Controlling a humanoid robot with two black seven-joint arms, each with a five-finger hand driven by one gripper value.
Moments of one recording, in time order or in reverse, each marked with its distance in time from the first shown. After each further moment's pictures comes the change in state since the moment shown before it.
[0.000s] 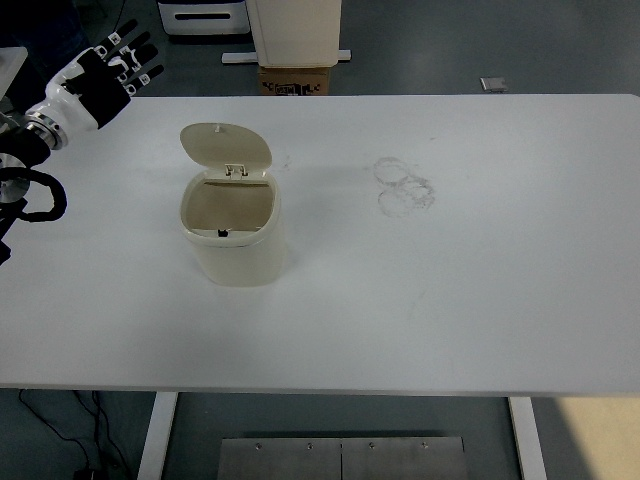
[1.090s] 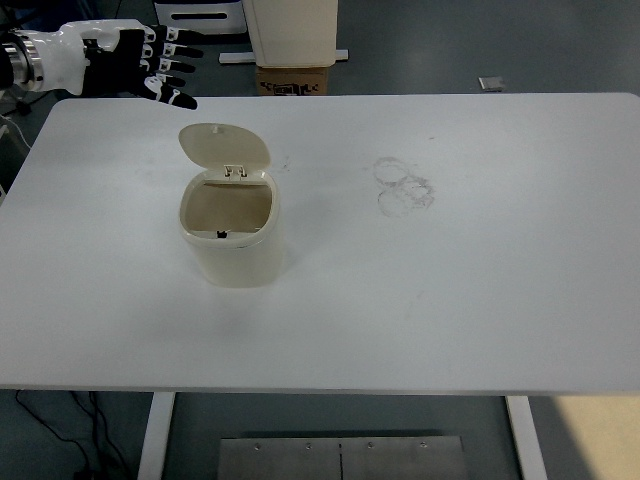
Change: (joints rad) left arm -0.465 0.270 0.511 -0.437 0.345 -0.042 0.327; right arm 0.000 0.000 0.000 0.000 0.000 0.000 0.000
